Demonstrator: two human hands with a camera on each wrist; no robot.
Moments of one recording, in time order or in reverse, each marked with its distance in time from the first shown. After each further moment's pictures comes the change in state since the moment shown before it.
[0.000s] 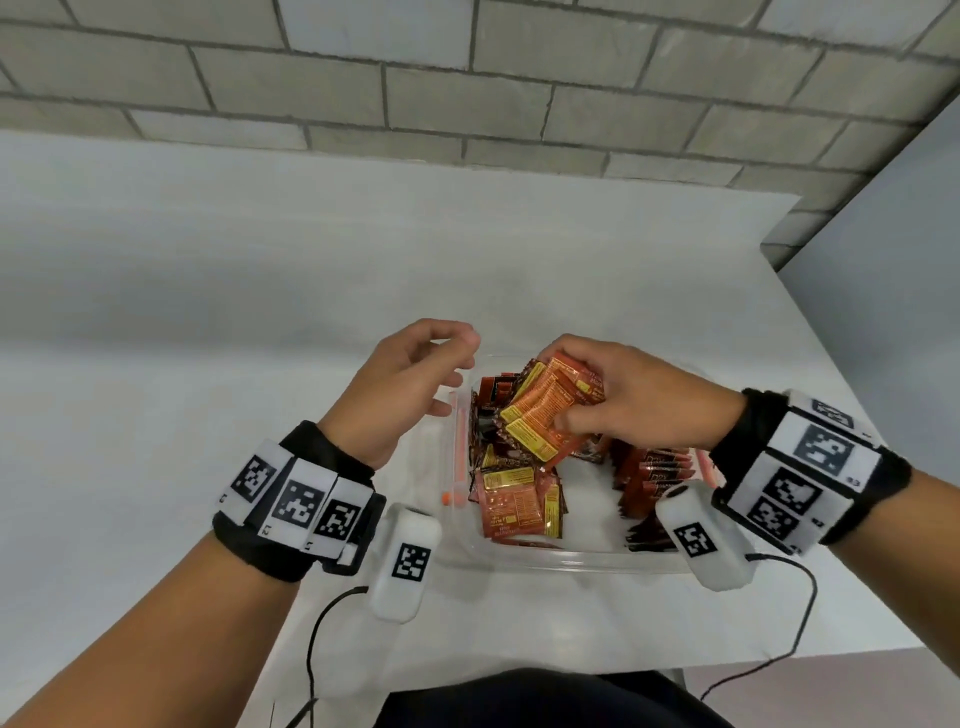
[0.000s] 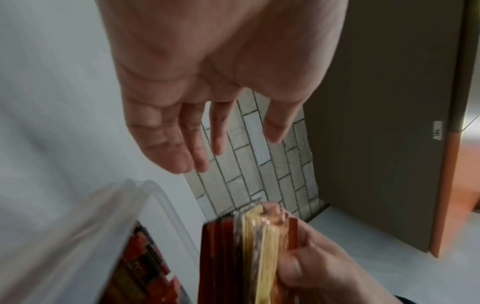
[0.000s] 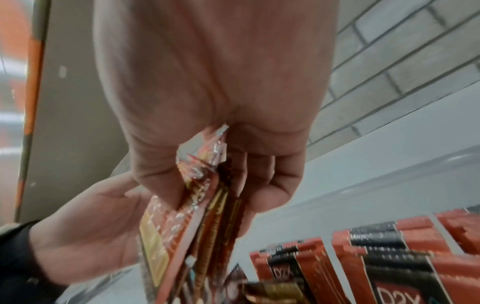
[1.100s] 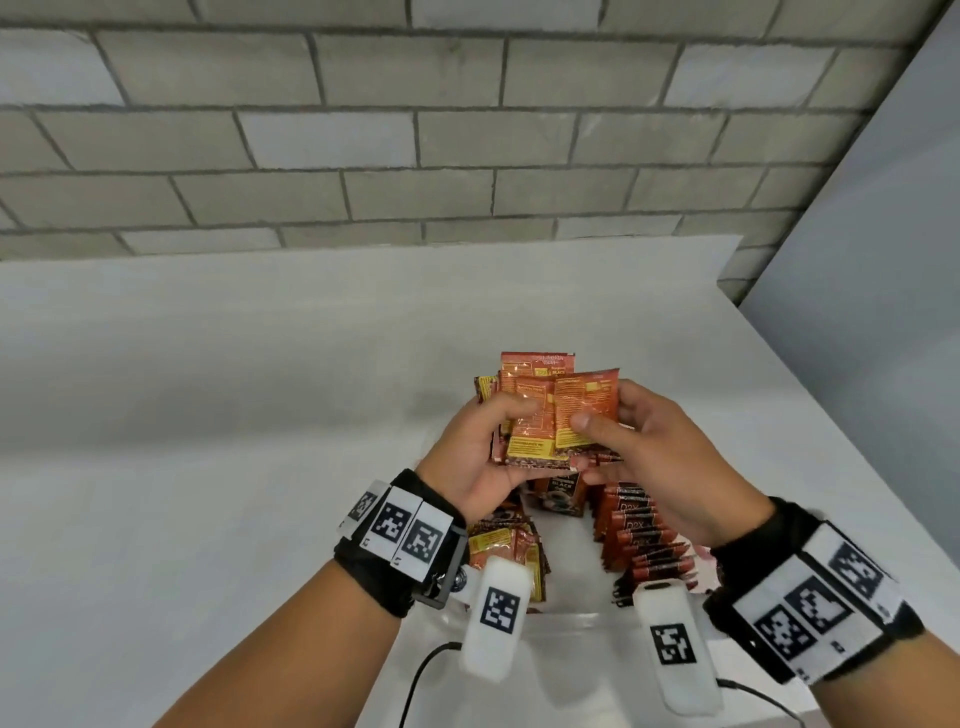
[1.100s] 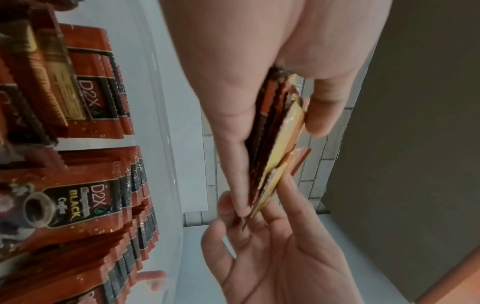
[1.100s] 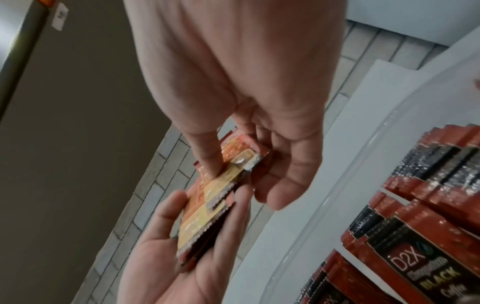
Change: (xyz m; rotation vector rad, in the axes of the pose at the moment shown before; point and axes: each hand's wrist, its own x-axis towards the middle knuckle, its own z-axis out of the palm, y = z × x) left_hand 0.023 0.006 0.090 -0.655 -0.400 -0.107; right_hand -0.038 0.026 0.006 0.678 0.524 0.049
